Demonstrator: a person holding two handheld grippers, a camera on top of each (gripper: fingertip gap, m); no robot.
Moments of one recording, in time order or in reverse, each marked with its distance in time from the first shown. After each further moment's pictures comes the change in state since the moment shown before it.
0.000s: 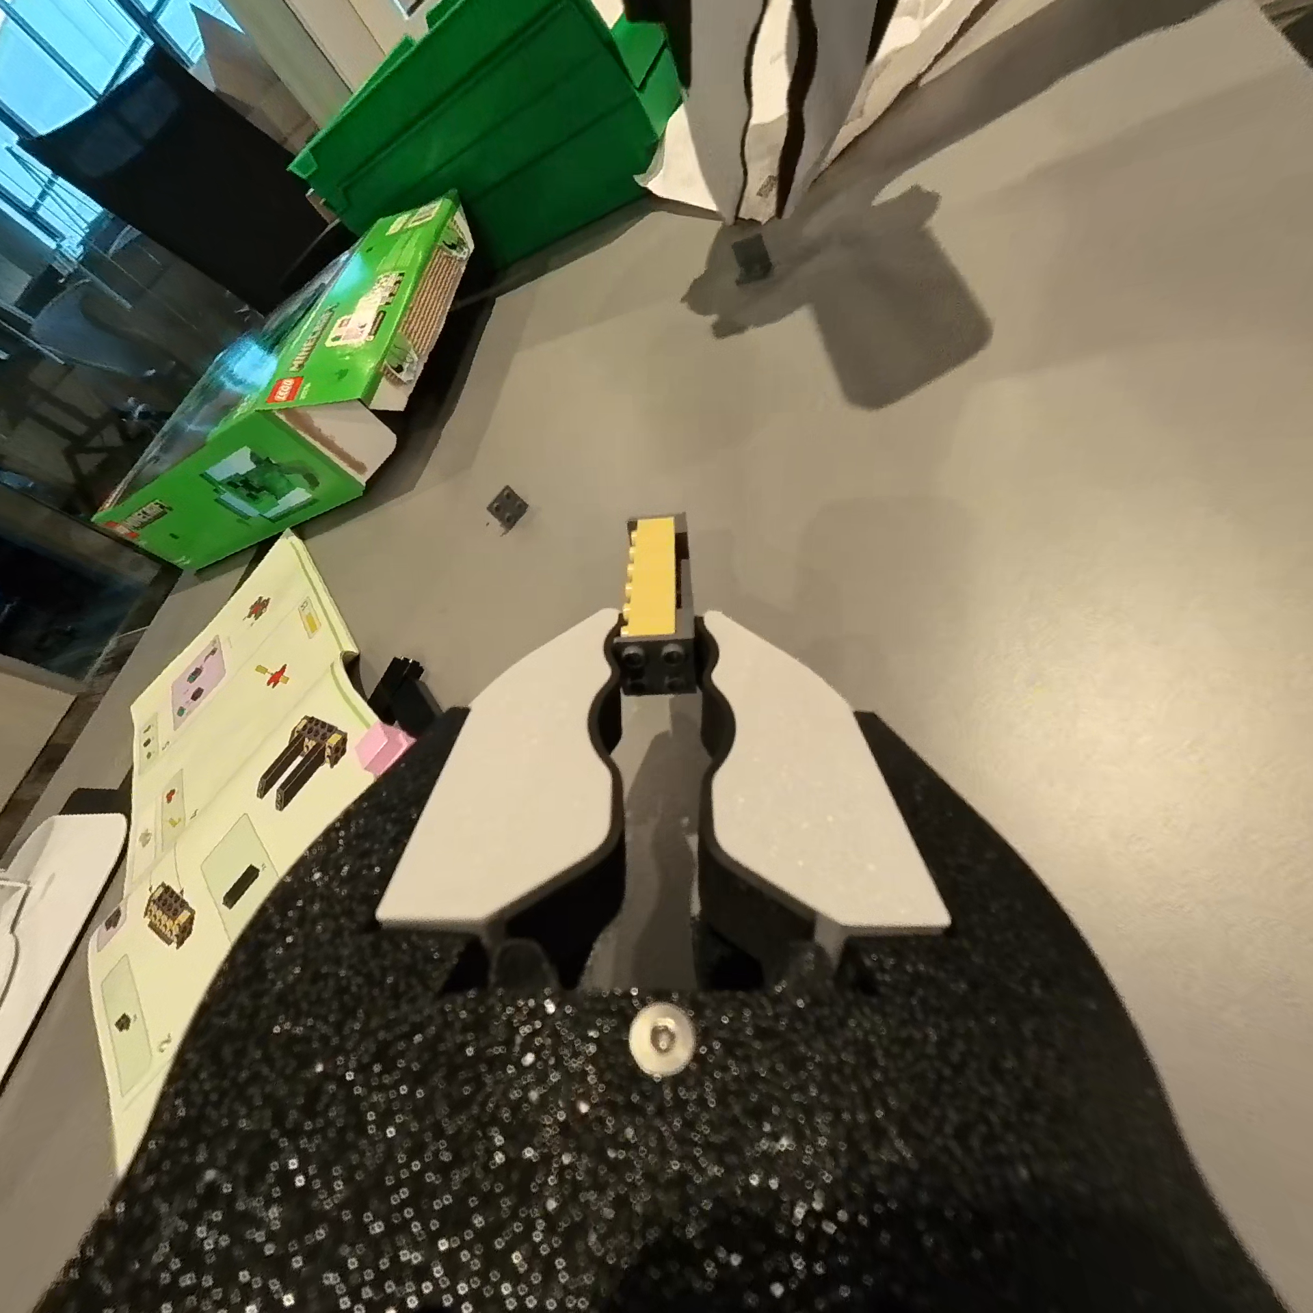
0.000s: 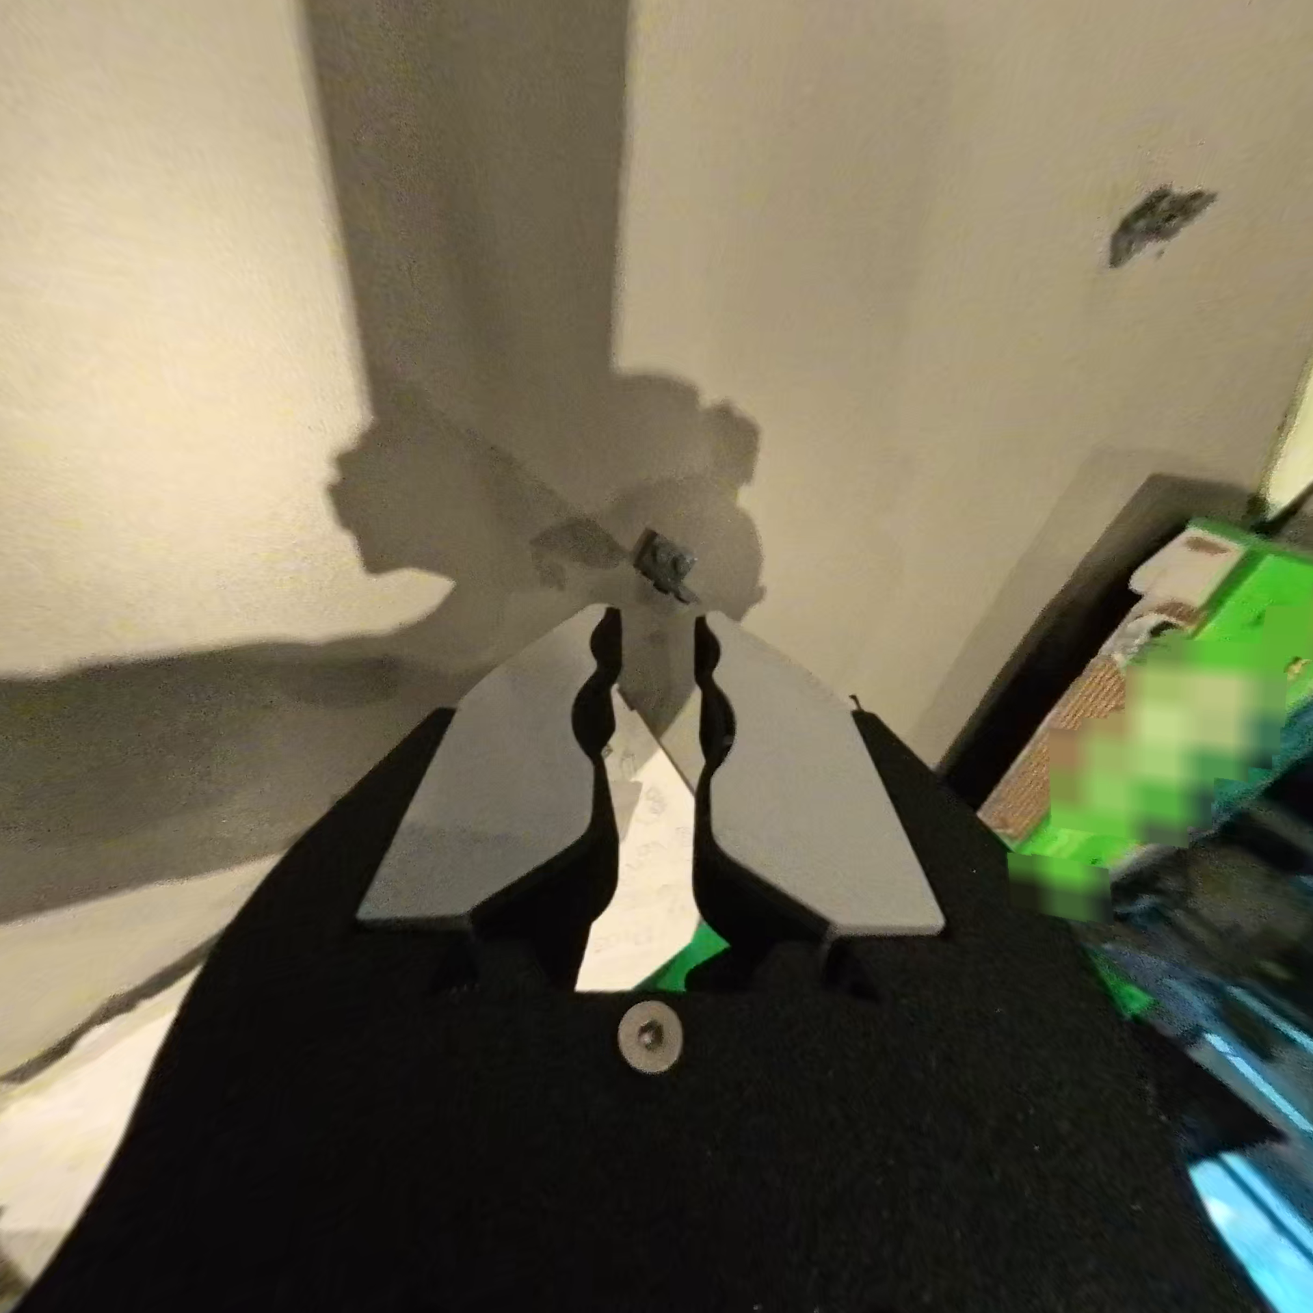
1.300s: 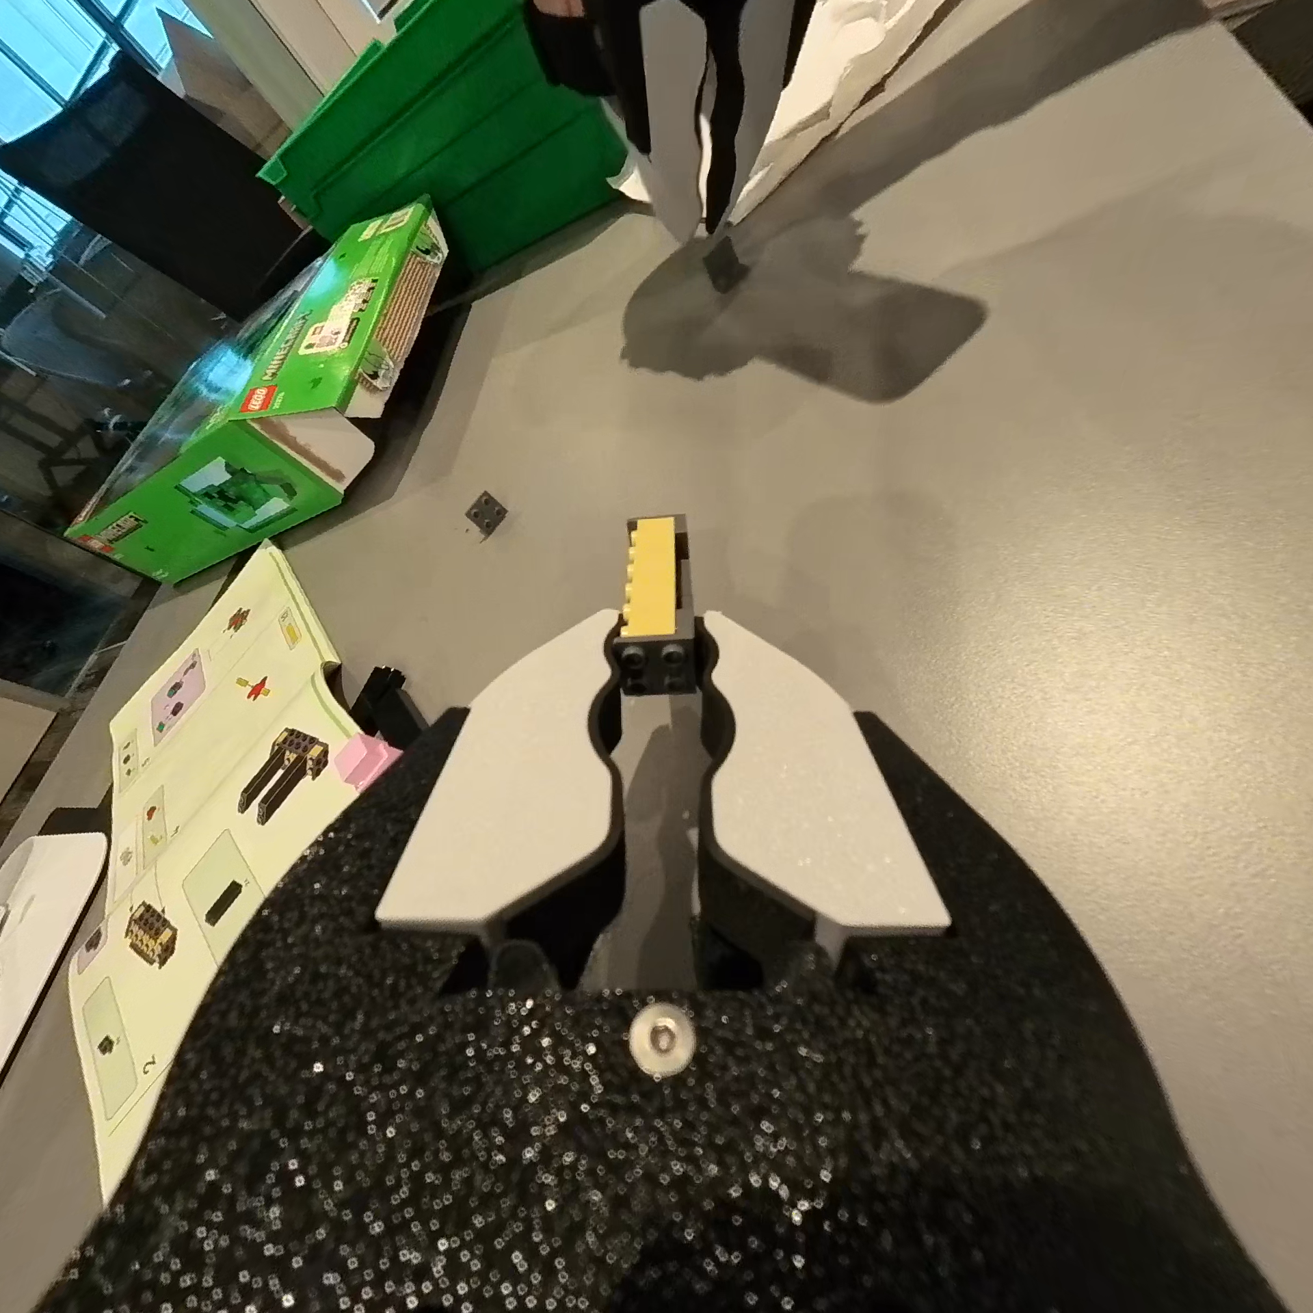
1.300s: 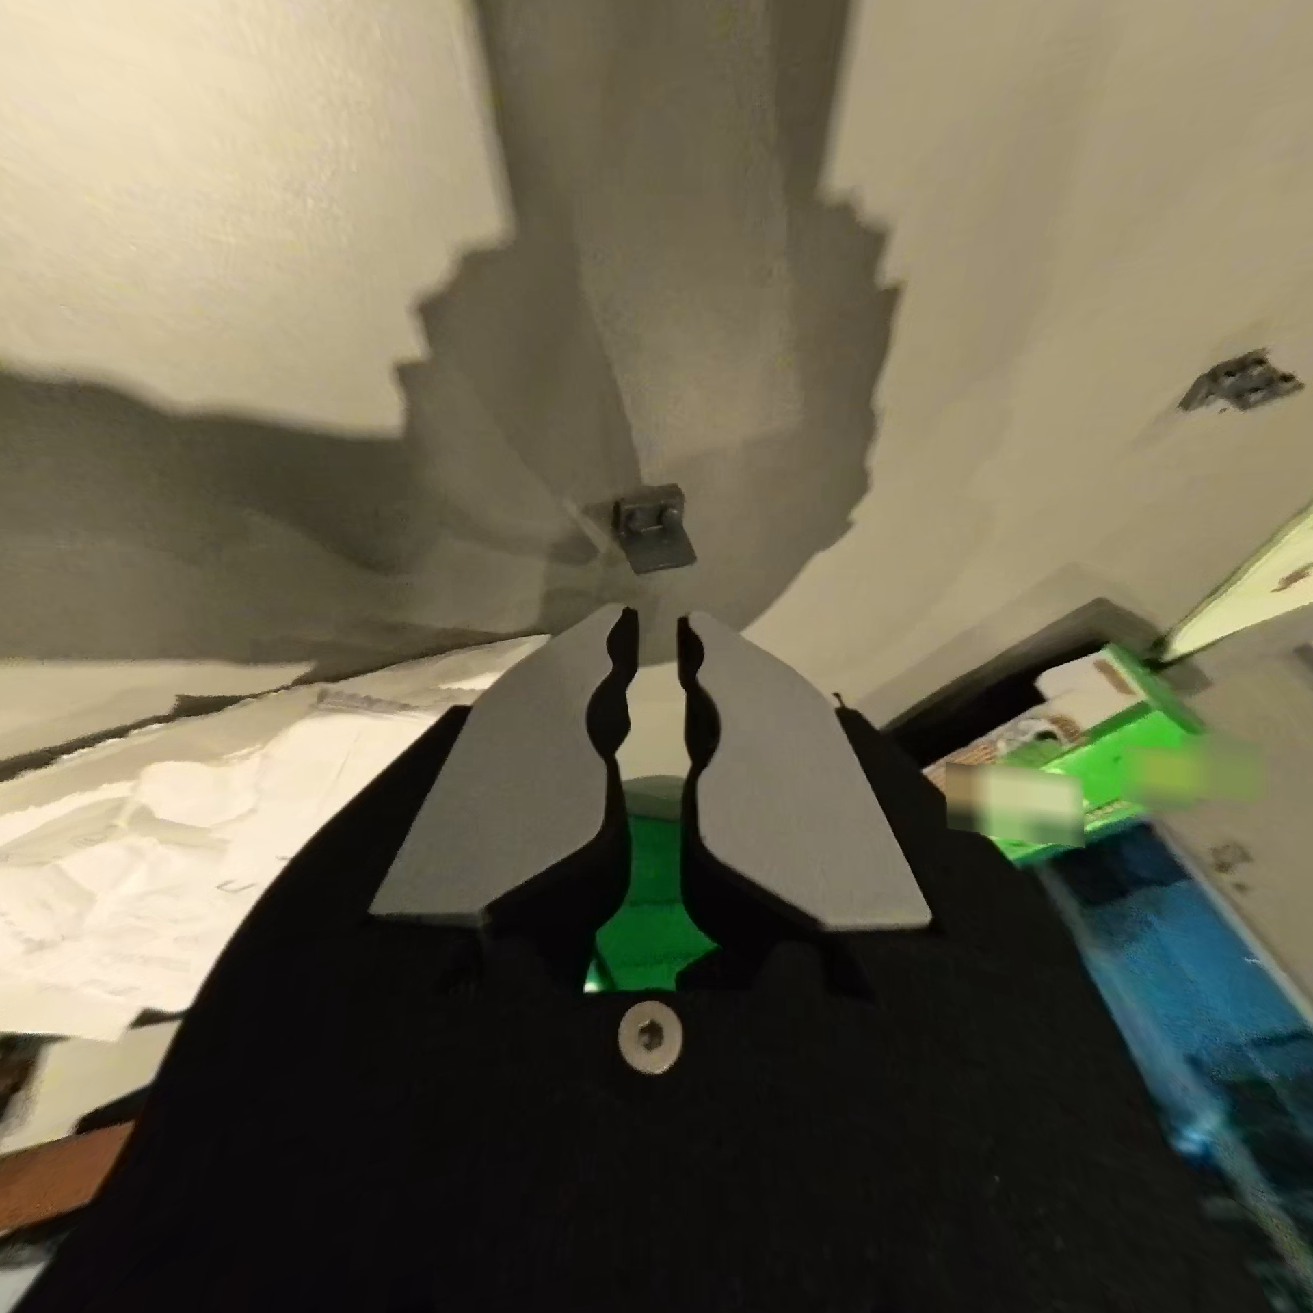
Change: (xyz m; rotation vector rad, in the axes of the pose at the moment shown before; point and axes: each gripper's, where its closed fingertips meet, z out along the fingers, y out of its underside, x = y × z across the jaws) left arm 0.006 -0.001 0.000 0.001 0.028 0.013; right arm 0.011 0.009 0.009 -0.177 -0.070 -0.364
